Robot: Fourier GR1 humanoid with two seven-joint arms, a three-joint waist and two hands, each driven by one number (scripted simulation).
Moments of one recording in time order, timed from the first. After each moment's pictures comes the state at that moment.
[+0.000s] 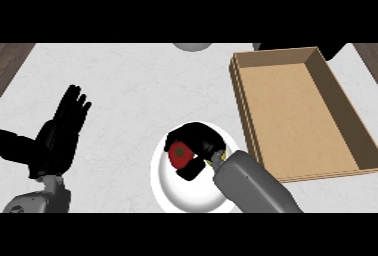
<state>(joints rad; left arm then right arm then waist) -0.10 0.12 0.08 -1.67 0.12 0.09 0.23 -0.60 -0.01 0.60 -1.07 0.46 0.21 0.20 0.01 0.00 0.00</state>
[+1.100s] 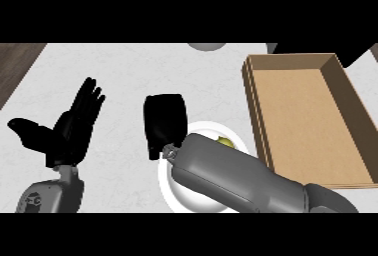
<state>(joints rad) -0.17 0.09 0.04 -1.62 0.09 0.08 0.22 -1.04 0.00 0.93 -1.06 0.57 -0.15 0.98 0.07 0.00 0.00</state>
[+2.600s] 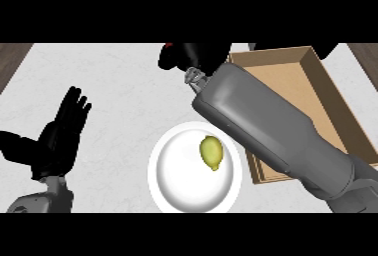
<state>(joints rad) -0.10 0.10 0.08 -1.66 0.11 0.10 0.22 -1.25 -0.14 0.59 -1.07 0.88 -0.23 1.16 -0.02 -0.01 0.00</state>
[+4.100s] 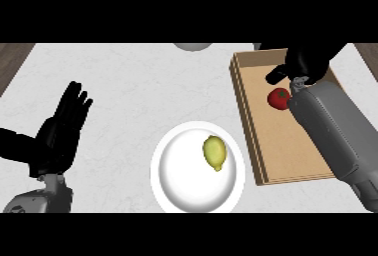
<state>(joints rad) -0.12 0.10 0.07 -1.71 0.10 0.10 0.26 -0.87 -0.38 0.32 -0.94 0.88 -0.27 0.78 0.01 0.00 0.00</state>
